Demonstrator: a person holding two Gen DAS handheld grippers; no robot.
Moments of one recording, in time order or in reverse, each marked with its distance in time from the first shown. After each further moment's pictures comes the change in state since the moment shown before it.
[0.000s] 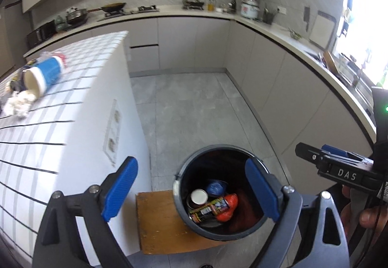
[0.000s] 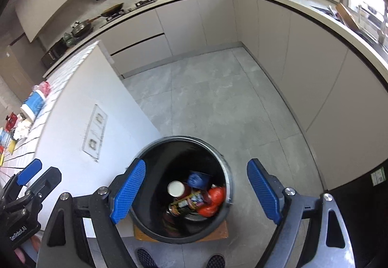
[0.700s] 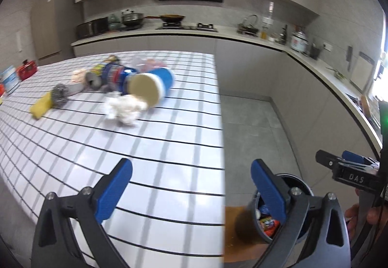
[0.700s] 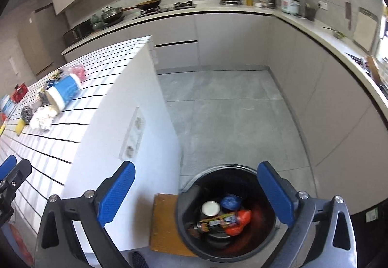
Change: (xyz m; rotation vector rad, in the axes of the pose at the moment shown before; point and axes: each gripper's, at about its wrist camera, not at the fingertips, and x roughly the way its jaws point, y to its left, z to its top) left arm -0.059 0.160 0.004 -0.177 -0.102 0.204; right arm 0.003 0.163 0.030 -0.207 -0.046 0.023
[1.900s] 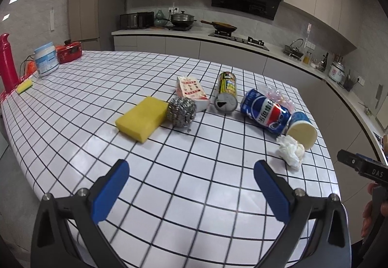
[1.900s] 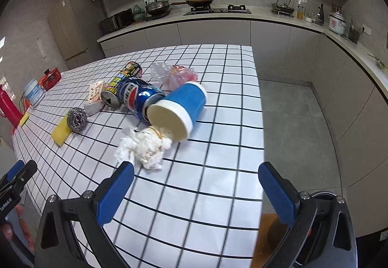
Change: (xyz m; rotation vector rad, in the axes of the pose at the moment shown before) left arm 0.010 0.274 0.059 -0.129 -0.025 0.087; right arm 0.025 0.269 0.054 -0.108 -0.006 0.137
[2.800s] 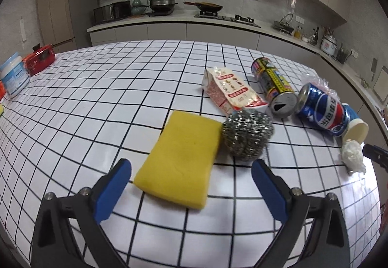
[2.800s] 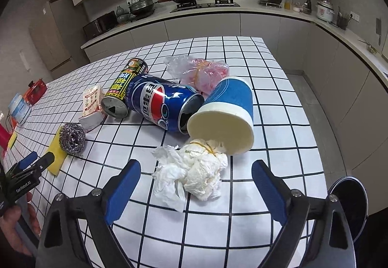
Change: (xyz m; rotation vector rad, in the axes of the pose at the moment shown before) left arm 0.127 0.082 0.052 0.153 0.113 -0.084; right arm 0.064 0.071 0.014 0.104 0.014 -0.078
